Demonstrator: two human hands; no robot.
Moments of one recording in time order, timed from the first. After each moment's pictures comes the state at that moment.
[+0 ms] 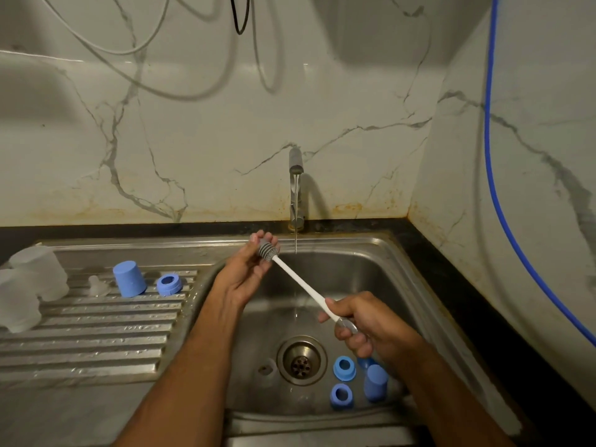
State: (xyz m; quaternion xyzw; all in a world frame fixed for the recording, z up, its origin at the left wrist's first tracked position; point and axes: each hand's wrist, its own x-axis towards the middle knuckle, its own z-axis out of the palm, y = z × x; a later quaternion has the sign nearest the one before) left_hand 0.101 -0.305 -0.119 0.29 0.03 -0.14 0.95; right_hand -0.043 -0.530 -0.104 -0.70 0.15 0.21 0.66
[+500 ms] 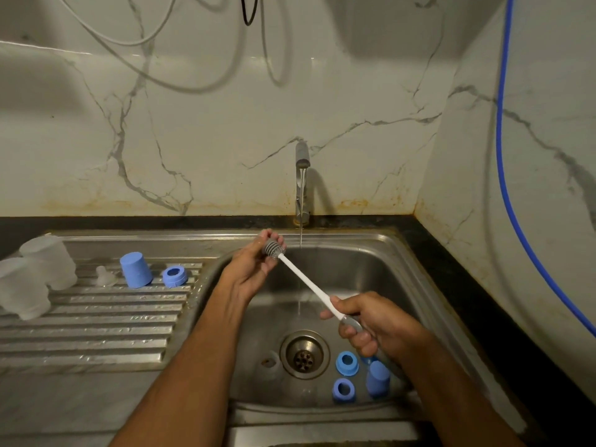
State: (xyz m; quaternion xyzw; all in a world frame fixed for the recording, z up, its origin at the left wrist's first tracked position) left_hand 0.097 -0.310 -0.119 0.32 0.03 -0.14 0.94; right_hand -0.046 -0.534 -0.101 -0.67 0.16 0.25 0.68
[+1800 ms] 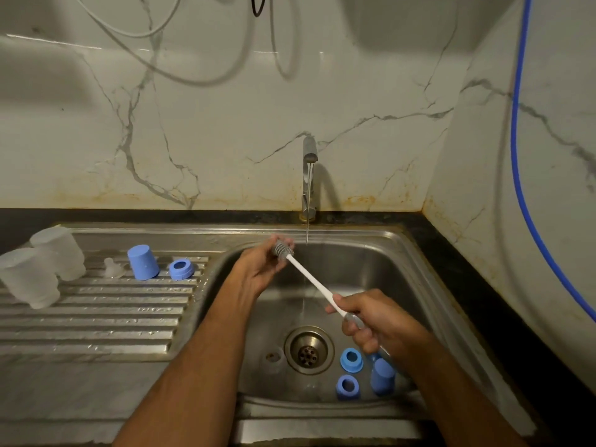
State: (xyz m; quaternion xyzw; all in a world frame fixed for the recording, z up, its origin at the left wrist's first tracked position) left_hand 0.109 -0.321 -0.140 0.43 0.10 -0.13 0.89; right_hand -0.045 -0.530 -0.108 -0.72 0.16 0.21 0.64
